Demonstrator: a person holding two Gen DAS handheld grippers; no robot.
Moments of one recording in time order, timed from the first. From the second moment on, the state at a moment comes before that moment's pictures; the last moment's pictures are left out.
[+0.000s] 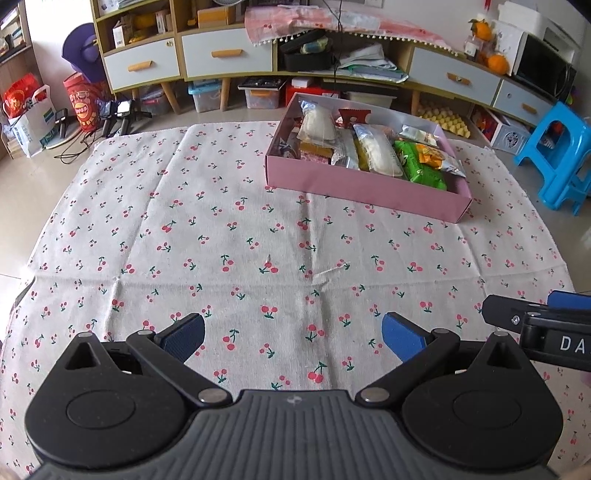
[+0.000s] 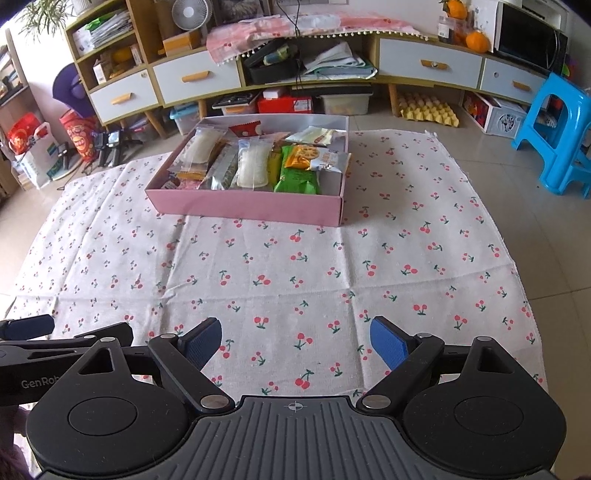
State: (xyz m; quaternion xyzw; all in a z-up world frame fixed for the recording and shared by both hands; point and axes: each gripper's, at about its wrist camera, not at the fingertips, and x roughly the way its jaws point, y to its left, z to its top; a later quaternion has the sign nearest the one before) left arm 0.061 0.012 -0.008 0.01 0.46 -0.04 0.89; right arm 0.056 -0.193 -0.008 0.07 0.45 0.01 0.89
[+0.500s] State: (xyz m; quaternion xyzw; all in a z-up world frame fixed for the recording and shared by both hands) left arm 0.060 0.012 -0.010 0.01 0.47 -0.05 0.88; right arm 0.058 -0.192 -0.011 0.07 0.46 0.01 0.88
